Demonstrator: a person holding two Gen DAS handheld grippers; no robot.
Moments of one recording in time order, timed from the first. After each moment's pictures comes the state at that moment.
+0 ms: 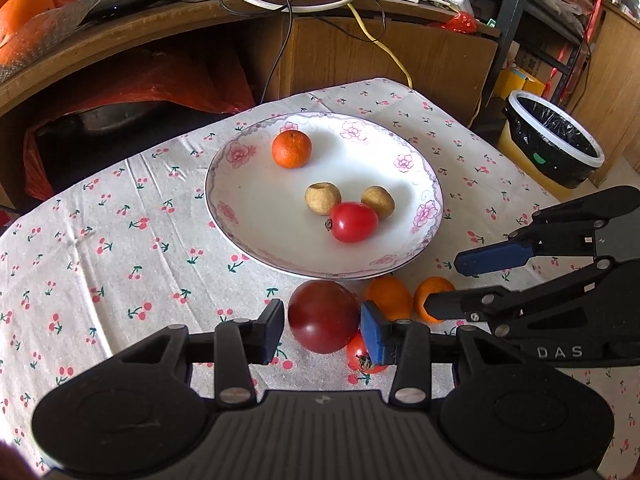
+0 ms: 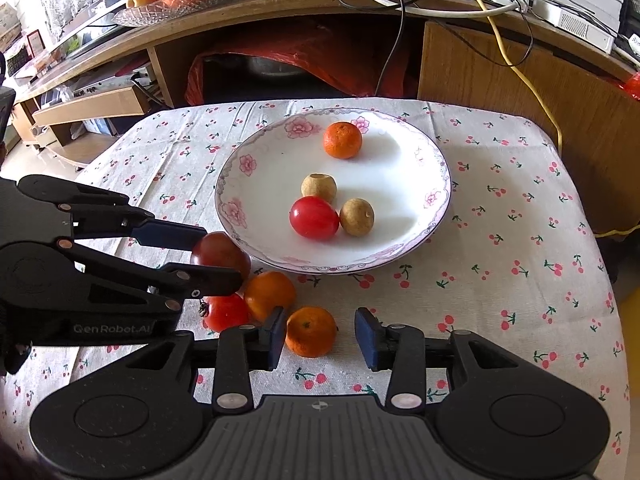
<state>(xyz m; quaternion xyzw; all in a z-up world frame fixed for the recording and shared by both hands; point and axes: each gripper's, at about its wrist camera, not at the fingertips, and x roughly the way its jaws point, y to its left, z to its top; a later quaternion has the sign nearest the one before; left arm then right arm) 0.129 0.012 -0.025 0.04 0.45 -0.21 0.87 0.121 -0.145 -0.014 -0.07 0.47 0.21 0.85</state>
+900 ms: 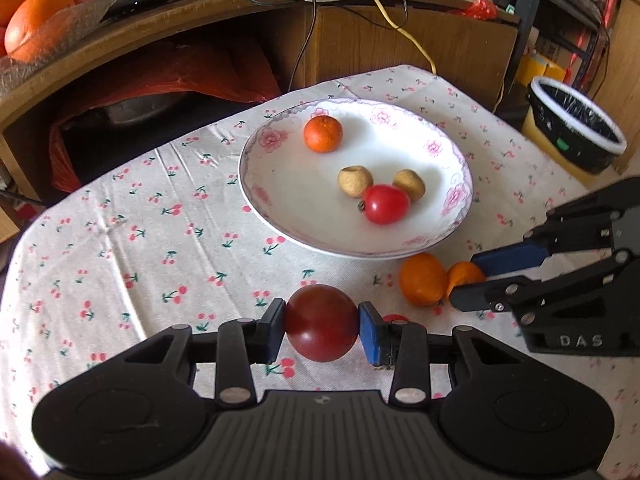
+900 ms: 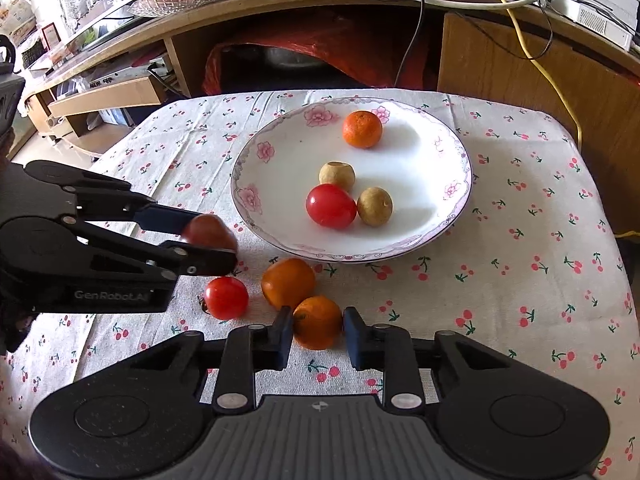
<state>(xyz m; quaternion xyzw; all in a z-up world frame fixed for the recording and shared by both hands) 0.123 0.019 -0.027 0.07 0.46 -0.17 0.87 0.120 -0.143 -0.020 -0.07 0.48 0.23 0.84</state>
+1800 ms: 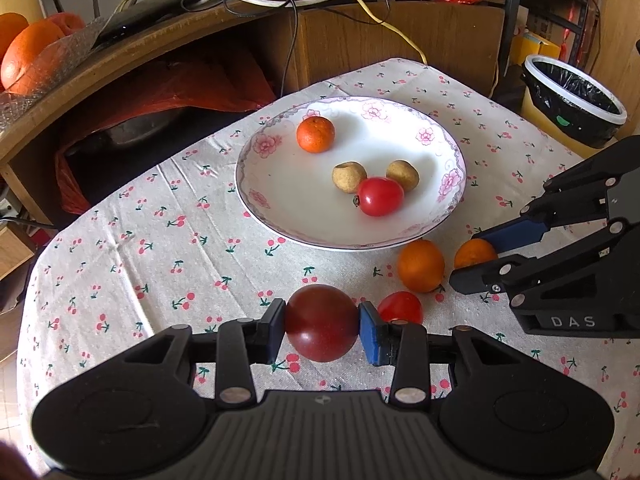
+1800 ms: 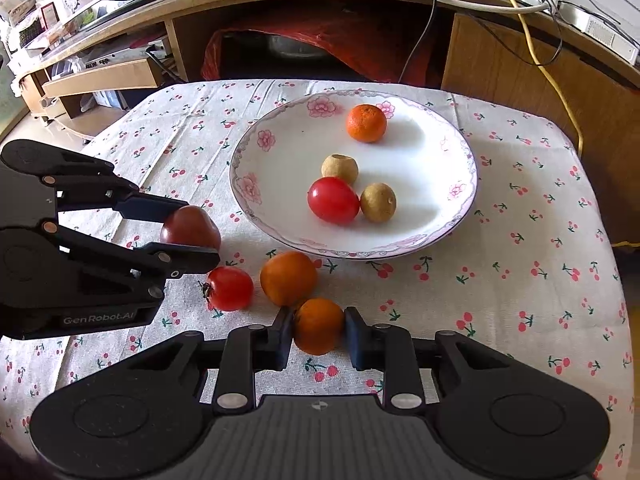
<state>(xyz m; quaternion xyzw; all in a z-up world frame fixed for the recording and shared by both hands) 0.114 0.010 -0.023 0.12 0.45 -0.16 0.87 0.121 -0.132 -0.024 -0.10 0.48 0.22 0.84</state>
